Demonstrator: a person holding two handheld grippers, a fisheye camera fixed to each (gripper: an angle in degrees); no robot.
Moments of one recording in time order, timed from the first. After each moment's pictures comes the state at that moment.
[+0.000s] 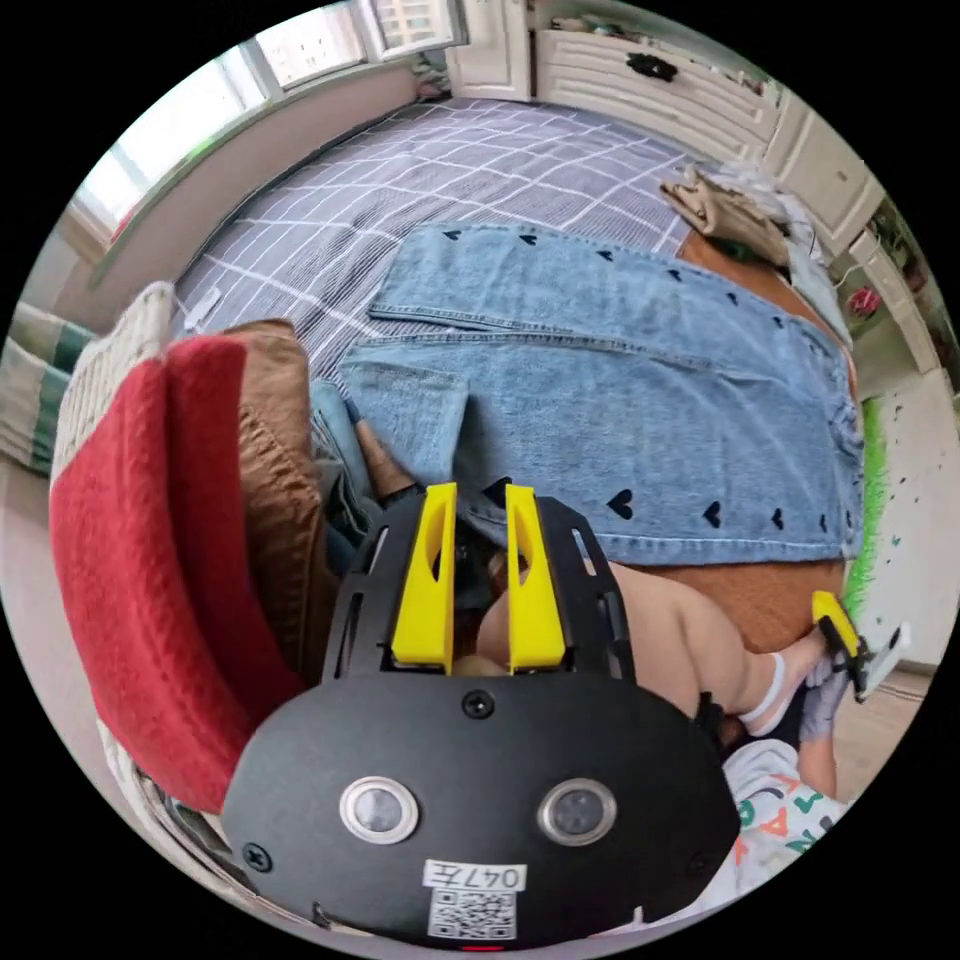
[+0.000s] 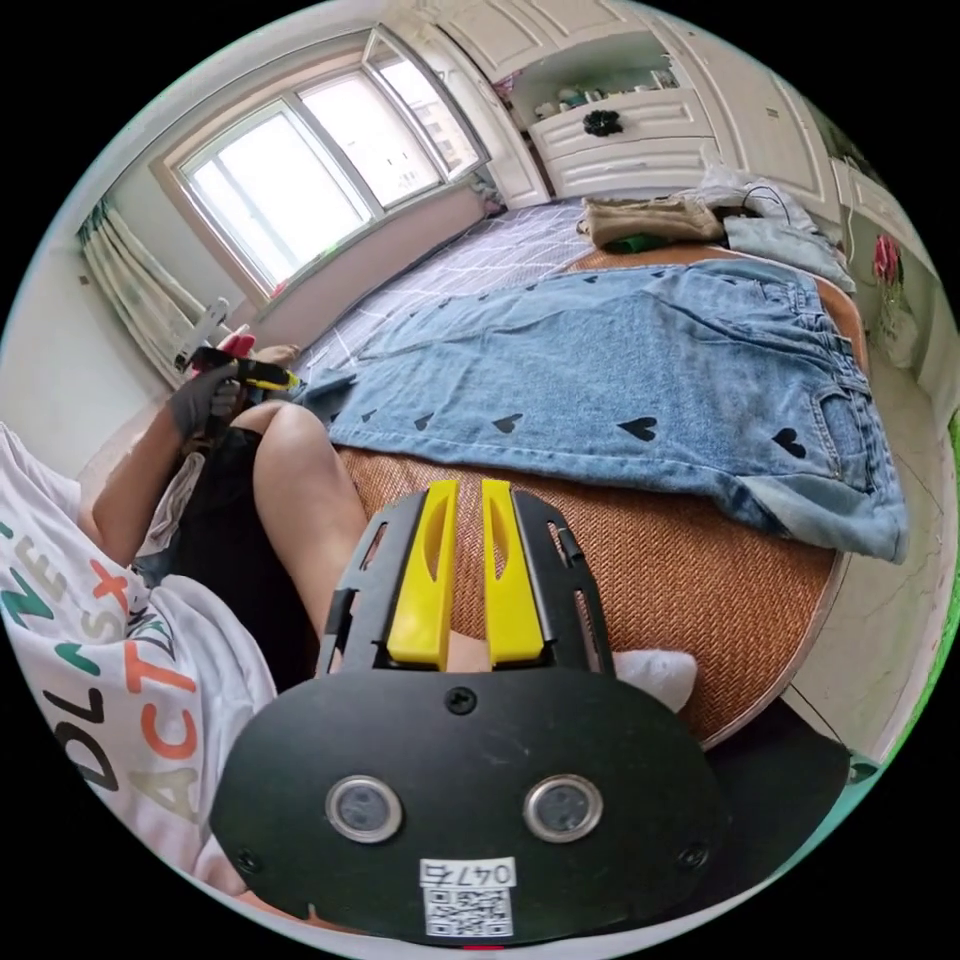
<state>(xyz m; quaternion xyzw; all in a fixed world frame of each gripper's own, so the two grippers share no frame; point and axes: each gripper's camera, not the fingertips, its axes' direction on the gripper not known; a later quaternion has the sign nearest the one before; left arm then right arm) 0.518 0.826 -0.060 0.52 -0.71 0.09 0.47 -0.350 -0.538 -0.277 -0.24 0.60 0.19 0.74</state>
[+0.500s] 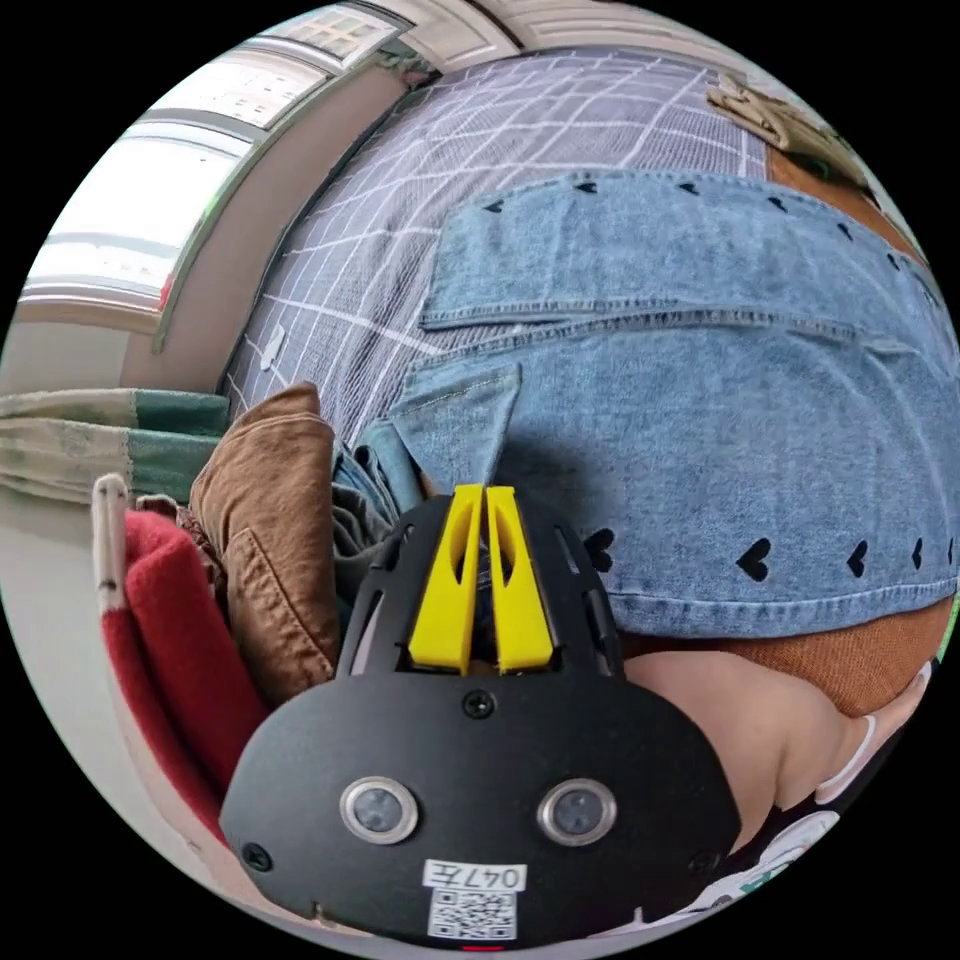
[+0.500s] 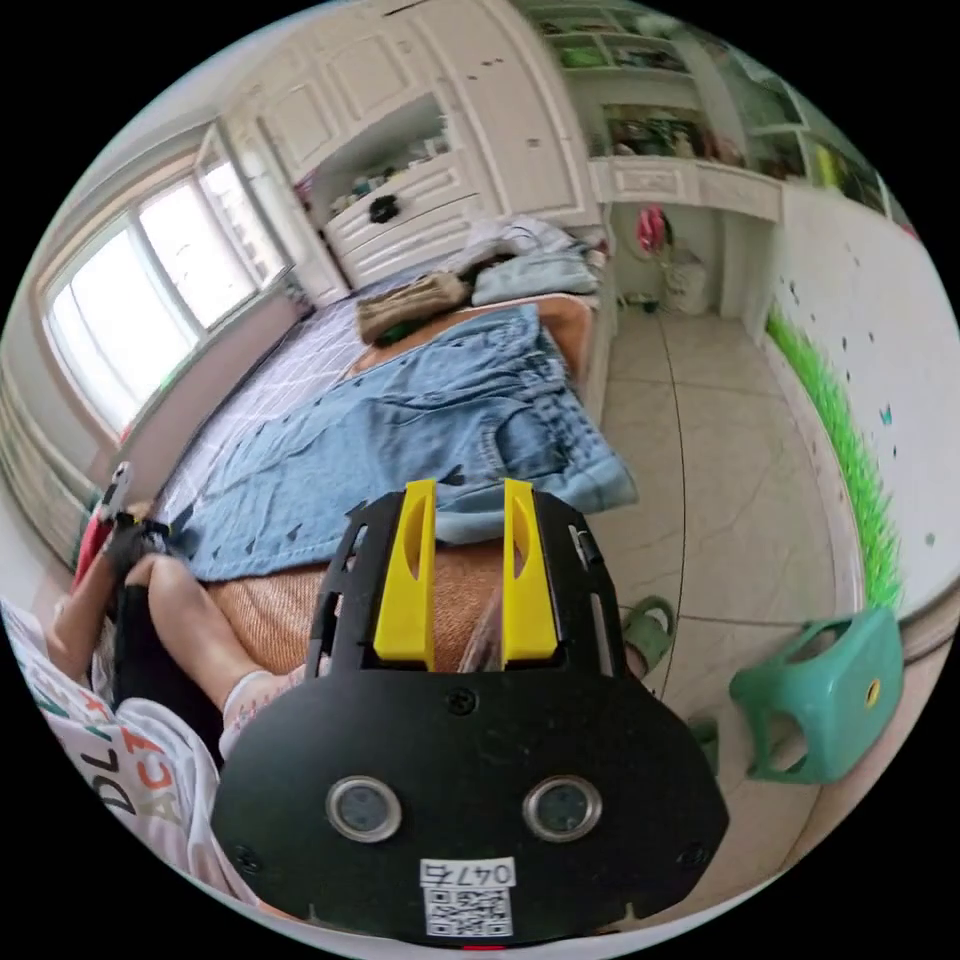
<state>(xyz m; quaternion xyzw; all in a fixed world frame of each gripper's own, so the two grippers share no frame) 0.563 0.712 -0.140 0.49 -0.80 -0.01 0.35 -0.447 -0.550 -0.448 -0.08 0.79 0.19 0.58</state>
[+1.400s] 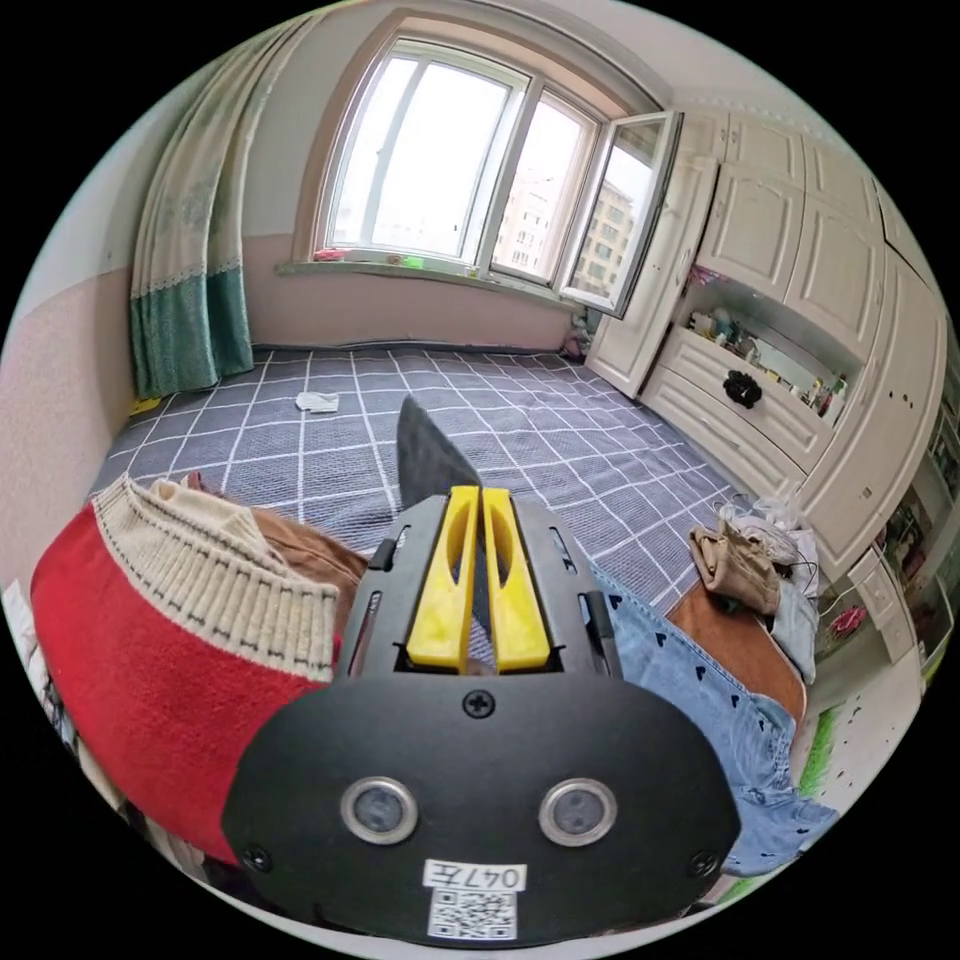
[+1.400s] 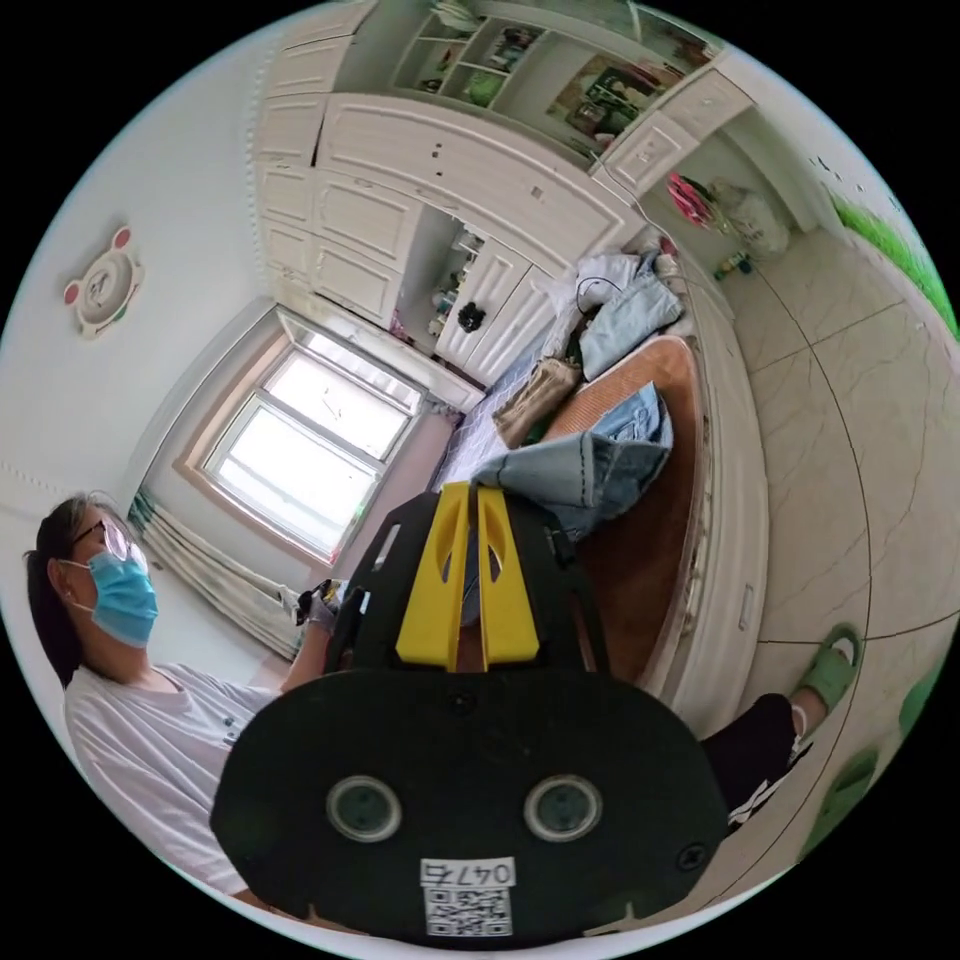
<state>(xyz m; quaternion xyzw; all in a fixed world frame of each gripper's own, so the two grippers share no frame) 0.641 1.016 -0.115 0.82 -0.44 0.20 0.29 -0.484 -0.582 -0.587 0.14 0.58 0.22 0.78</state>
